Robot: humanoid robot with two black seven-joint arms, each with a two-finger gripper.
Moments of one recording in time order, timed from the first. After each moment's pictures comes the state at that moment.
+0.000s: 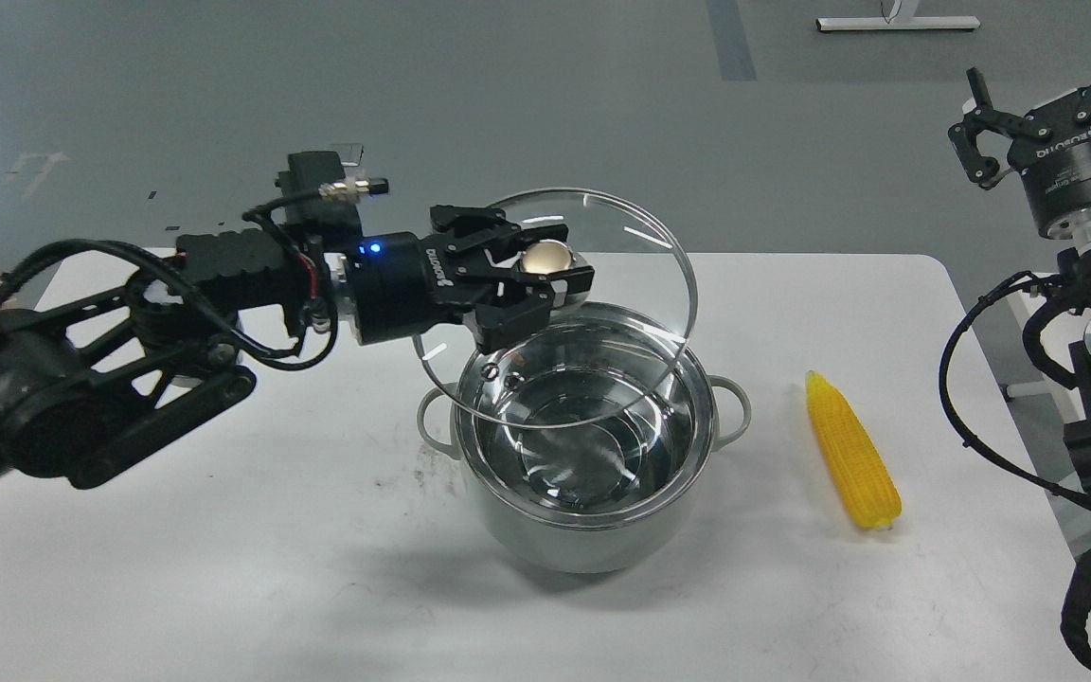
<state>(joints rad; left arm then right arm) -0.77 0.67 -0.64 -1.51 1.94 -0.11 -0.46 0.67 -0.23 1.55 0.77 -0.39 0.49 0.08</state>
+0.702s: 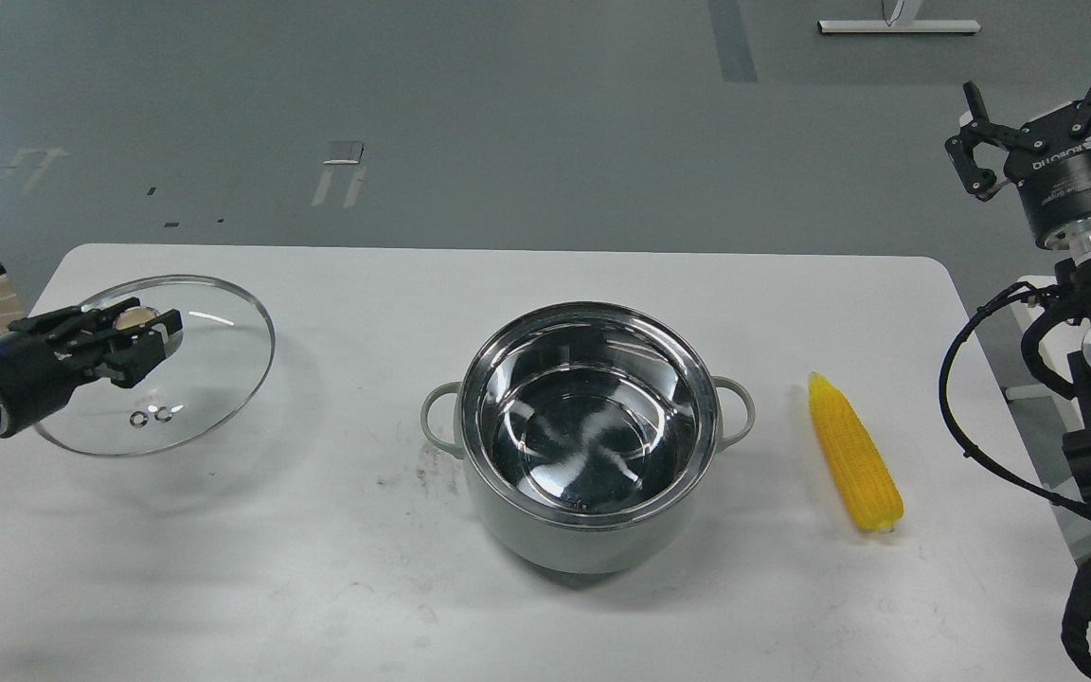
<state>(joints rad) -0.37 0.96 -0.62 -0.97 1.67 0.16 -0.49 0.65 -0.23 1.55 0.77 -0.39 0.49 0.08</state>
